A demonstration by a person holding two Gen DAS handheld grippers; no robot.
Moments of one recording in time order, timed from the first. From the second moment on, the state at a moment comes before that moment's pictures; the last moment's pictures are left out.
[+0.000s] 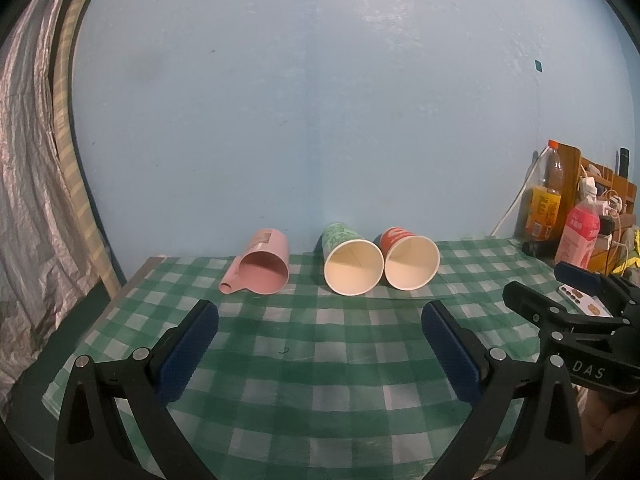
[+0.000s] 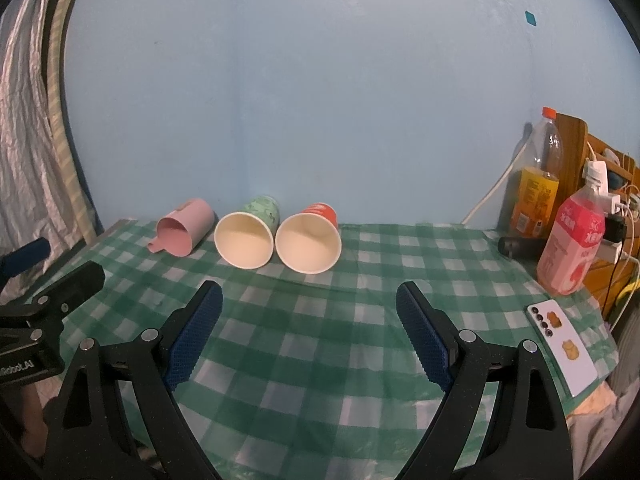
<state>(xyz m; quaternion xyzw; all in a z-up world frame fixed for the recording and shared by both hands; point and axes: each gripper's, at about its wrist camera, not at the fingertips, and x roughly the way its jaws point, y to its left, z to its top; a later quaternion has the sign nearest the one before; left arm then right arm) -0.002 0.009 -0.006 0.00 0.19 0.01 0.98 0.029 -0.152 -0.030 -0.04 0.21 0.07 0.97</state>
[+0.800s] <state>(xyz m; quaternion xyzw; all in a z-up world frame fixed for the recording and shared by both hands) -0.001 0.009 -0.002 0.00 0.20 0.01 0.98 0.030 -0.151 -0.029 -0.04 0.21 0.08 0.97</state>
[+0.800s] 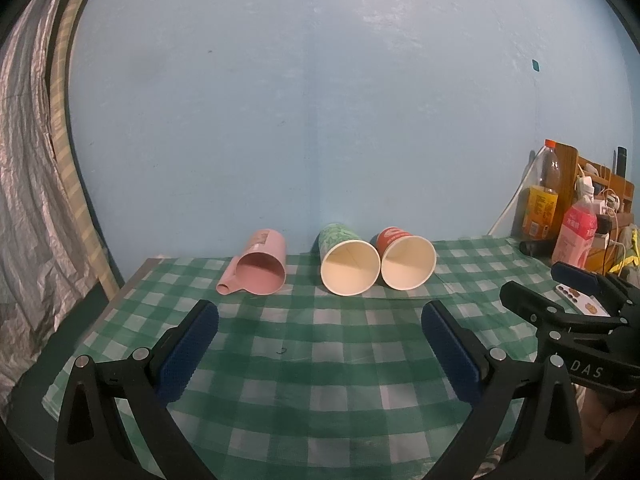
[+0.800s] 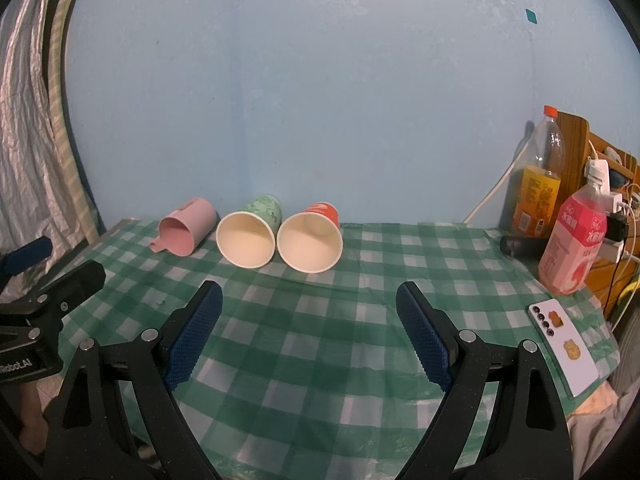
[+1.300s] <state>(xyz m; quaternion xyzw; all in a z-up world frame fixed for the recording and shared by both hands) -0.003 0.003 -0.001 0.00 0.20 0.00 0.98 0.030 -0.153 -0.027 -0.04 0.21 0.08 0.97</state>
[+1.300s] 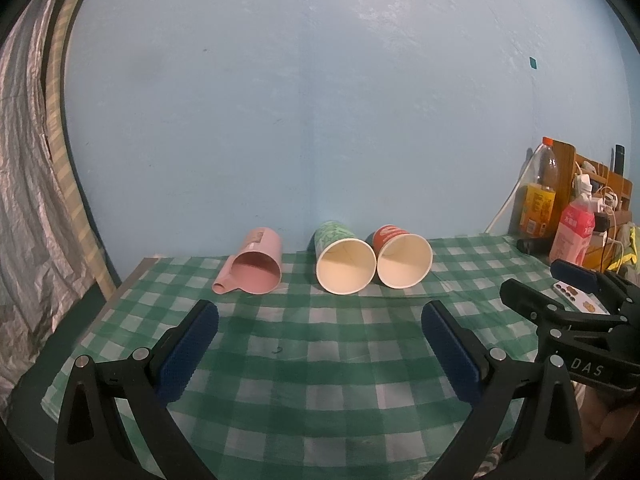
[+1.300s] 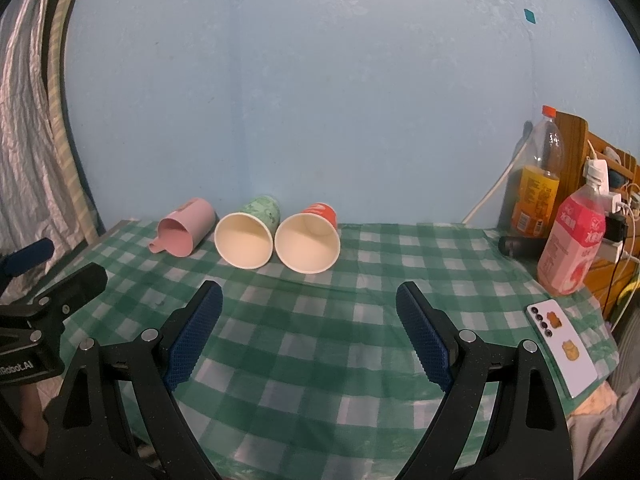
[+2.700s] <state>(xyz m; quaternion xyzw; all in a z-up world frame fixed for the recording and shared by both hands) 0.254 -0.111 0.022 0.09 0.45 -0.03 0.89 0.218 -0.267 0.026 0.11 0.34 0.09 0.93</state>
